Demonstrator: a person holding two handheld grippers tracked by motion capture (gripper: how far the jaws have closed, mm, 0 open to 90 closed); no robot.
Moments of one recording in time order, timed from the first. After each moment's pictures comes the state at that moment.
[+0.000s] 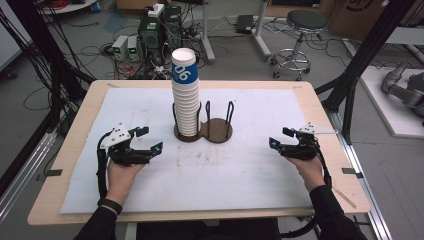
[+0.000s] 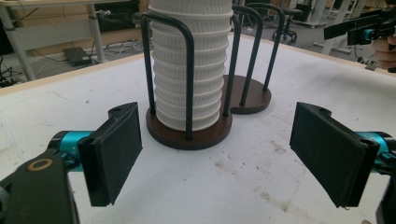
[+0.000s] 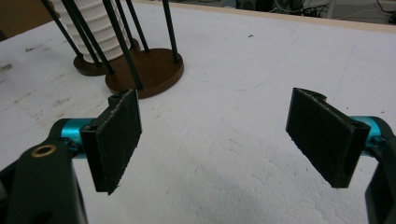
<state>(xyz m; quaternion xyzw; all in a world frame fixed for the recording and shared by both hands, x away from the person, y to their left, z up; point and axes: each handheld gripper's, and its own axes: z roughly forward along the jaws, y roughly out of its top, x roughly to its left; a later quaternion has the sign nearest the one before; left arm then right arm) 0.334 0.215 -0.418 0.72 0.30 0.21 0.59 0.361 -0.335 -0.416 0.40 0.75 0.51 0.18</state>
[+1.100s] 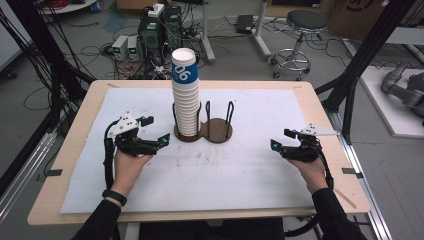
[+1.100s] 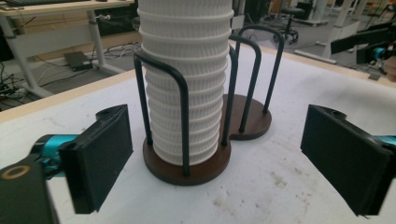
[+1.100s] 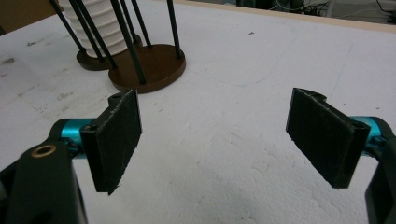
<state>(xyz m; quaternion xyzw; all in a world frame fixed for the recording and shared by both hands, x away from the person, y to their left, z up) 0.354 0.192 -0.388 0.72 0.30 0.21 0.59 0.353 -0.337 -0.412 0.40 0.75 0.50 0.18</state>
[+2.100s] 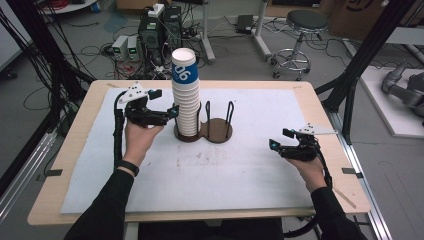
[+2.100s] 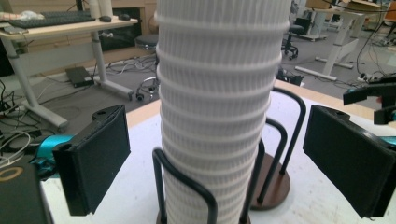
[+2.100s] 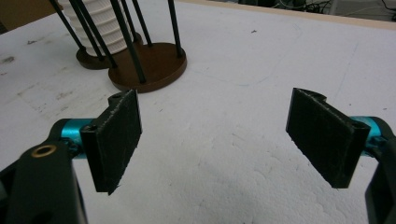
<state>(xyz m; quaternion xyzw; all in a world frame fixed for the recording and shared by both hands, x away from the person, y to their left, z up) 0.409 0.166 -0.335 0.71 0.29 0.22 0.60 0.357 -0.334 -0.414 0.40 0.75 0.50 0.17</state>
